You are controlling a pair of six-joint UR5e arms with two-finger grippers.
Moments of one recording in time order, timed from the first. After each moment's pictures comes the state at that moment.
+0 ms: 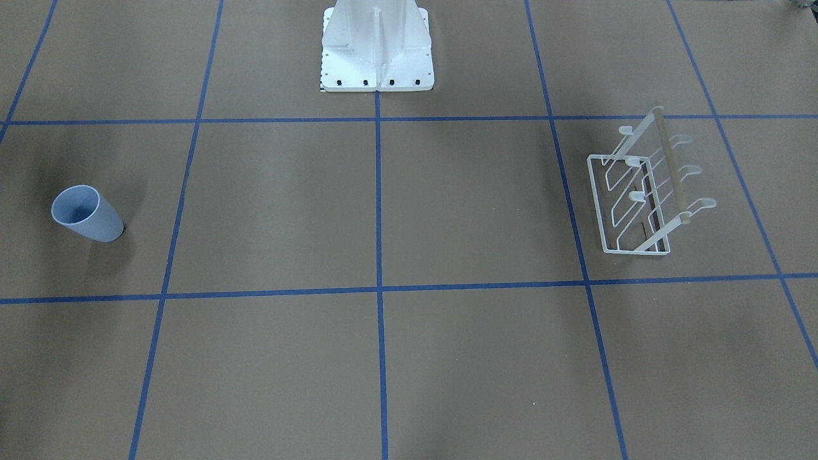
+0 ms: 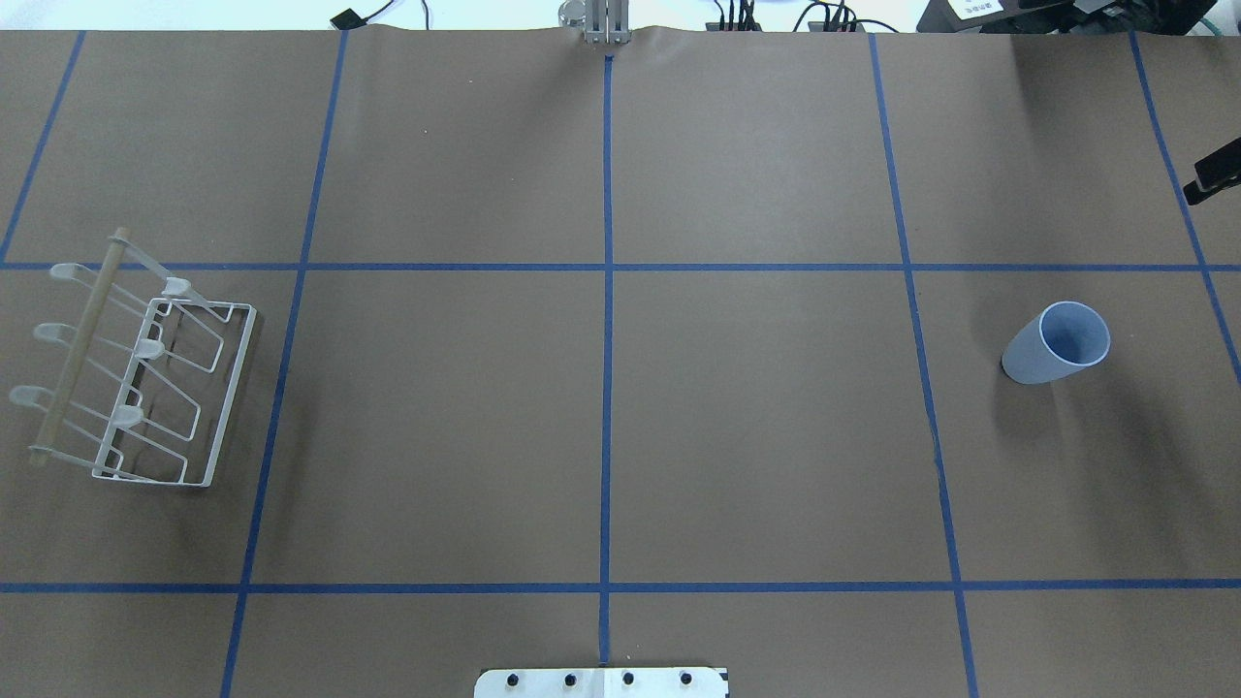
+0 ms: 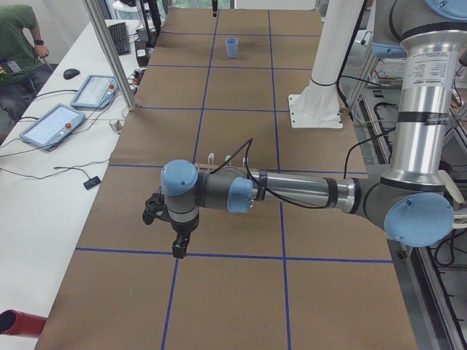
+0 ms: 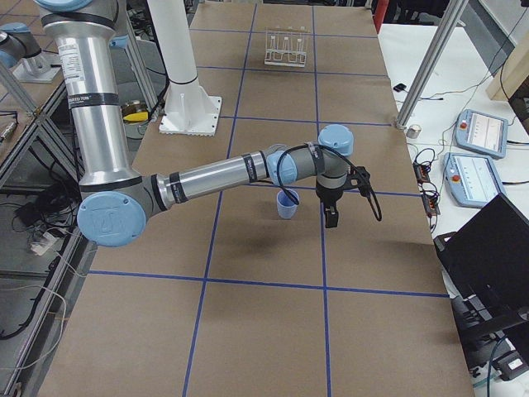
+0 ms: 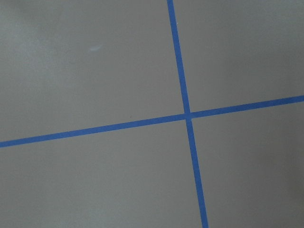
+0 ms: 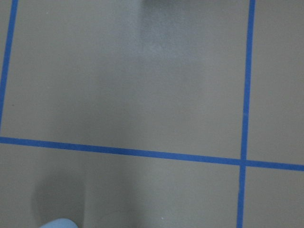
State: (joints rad) left arm -1.58 -1.62 -1.61 -1.60 -2.29 0.10; right arm 1.33 -1.43 1.72 -1.49 2.27 0.28
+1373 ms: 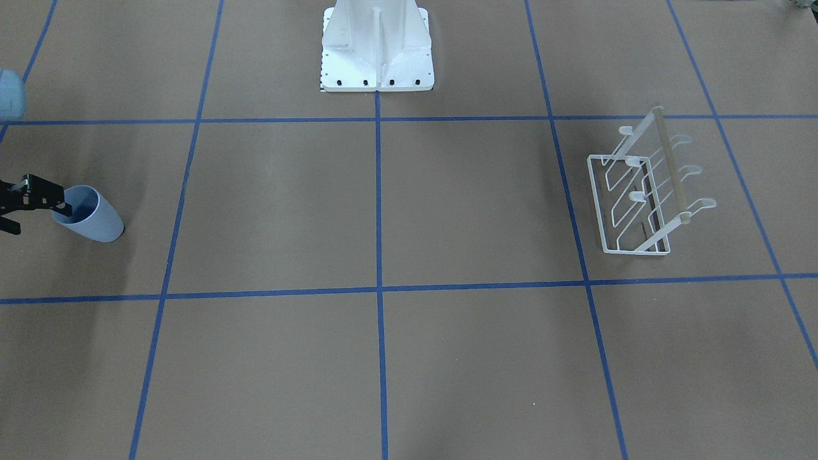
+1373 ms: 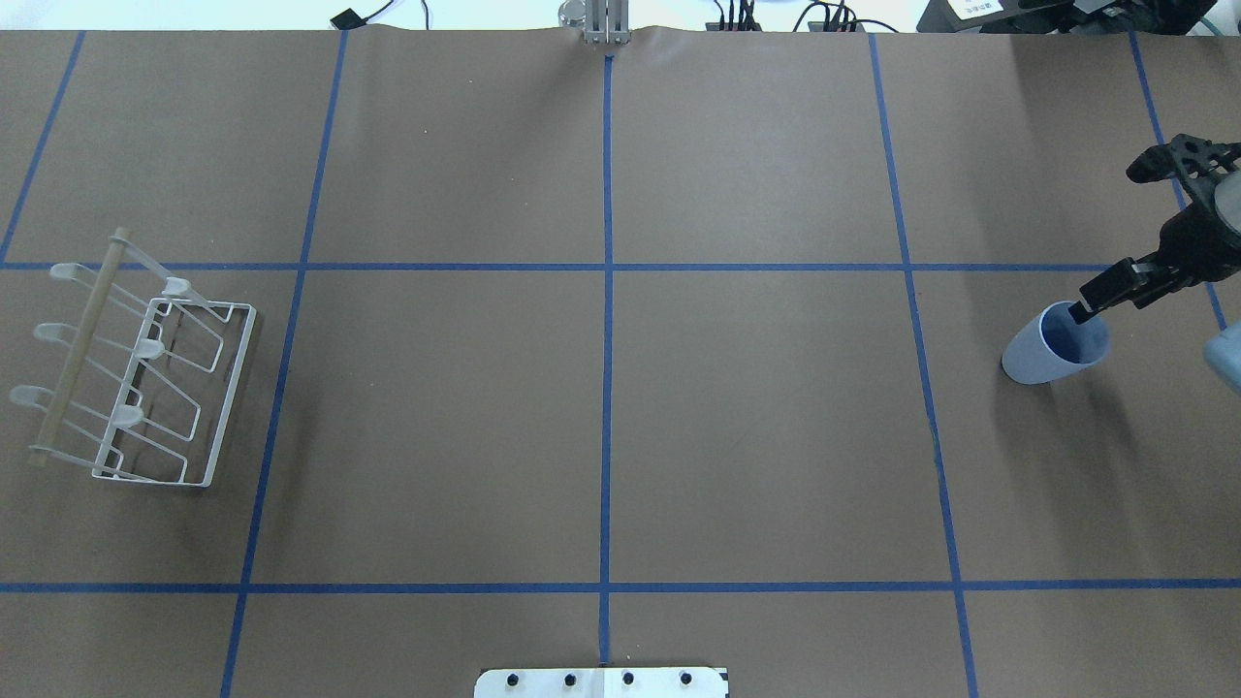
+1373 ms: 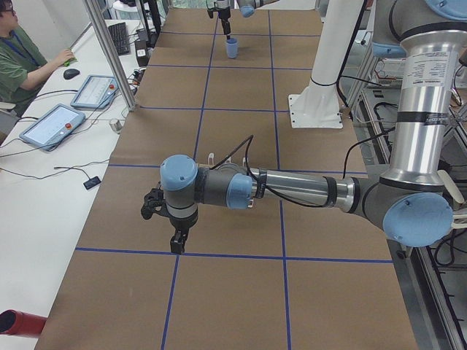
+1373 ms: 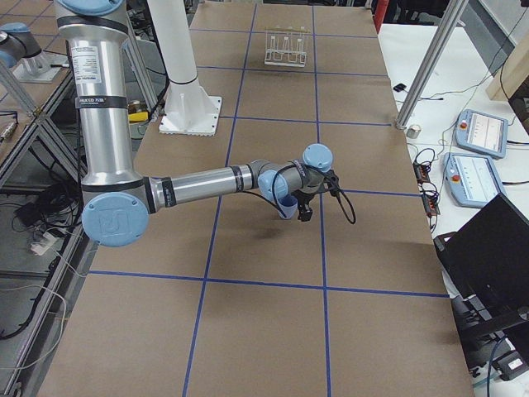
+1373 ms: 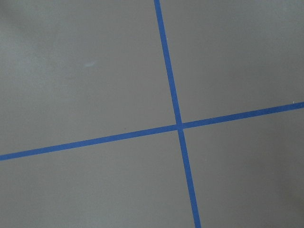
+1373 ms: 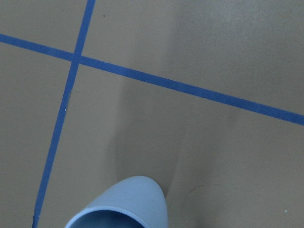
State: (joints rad) left arm -1.58 -1.62 -1.63 -1.59 -2.29 0.10; right arm 1.14 -1.50 1.64 -1.34 2.42 0.29
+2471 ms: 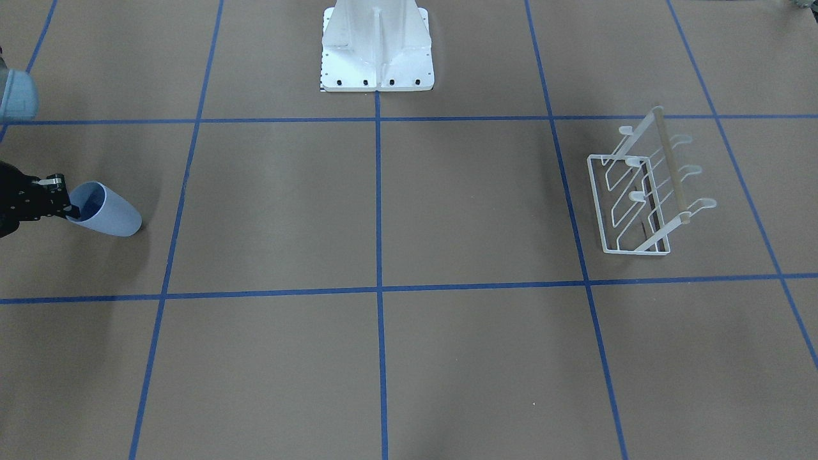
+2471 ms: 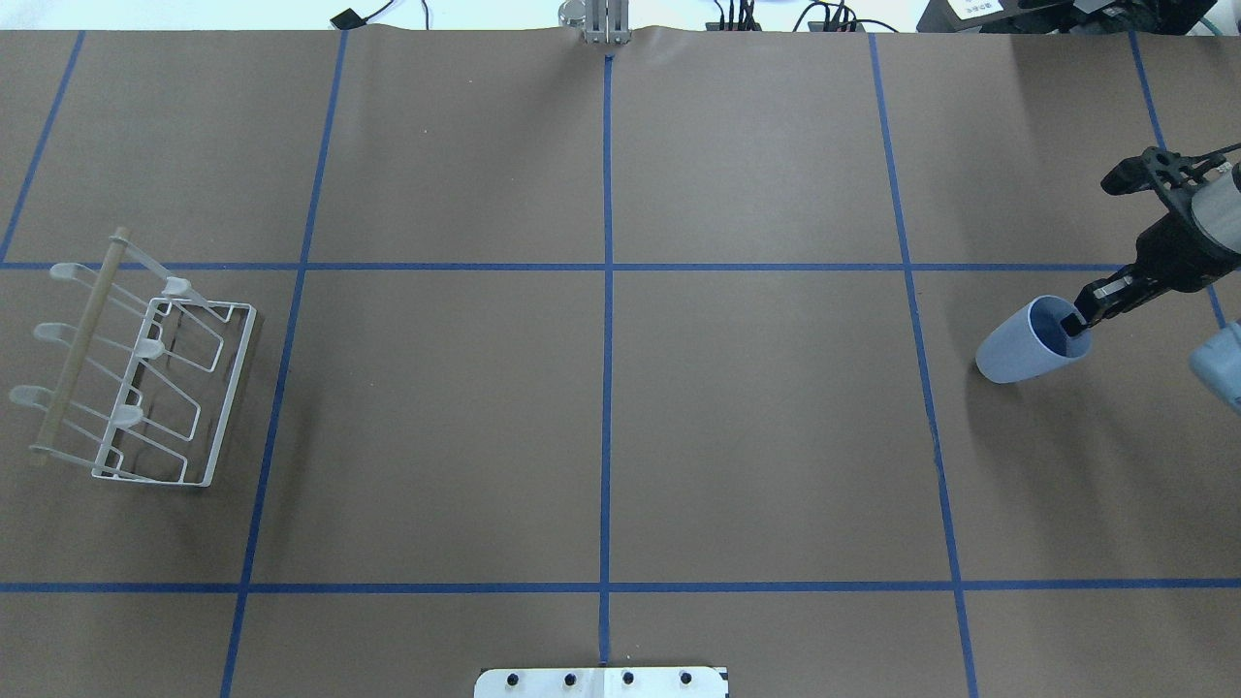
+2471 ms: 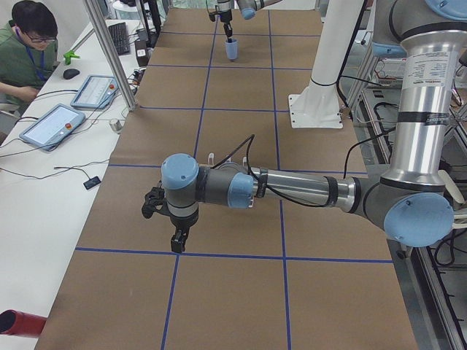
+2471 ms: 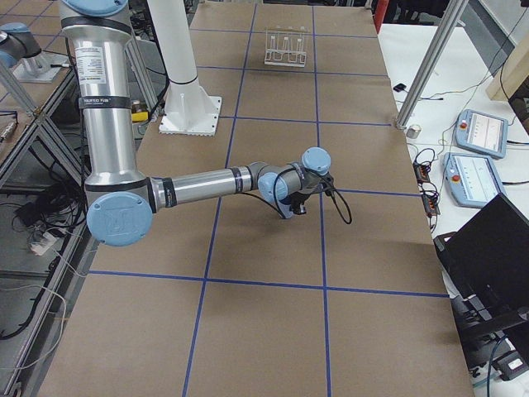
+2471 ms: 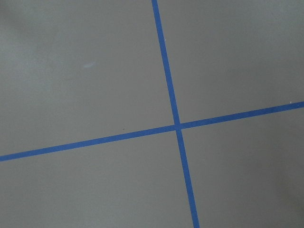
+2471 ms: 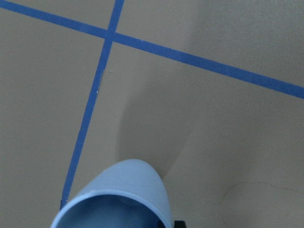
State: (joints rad) left arm -1.58 -1.62 -1.64 -1.60 -2.30 0.10; right arm 1.12 -1.50 1.66 -1.31 2.50 0.28
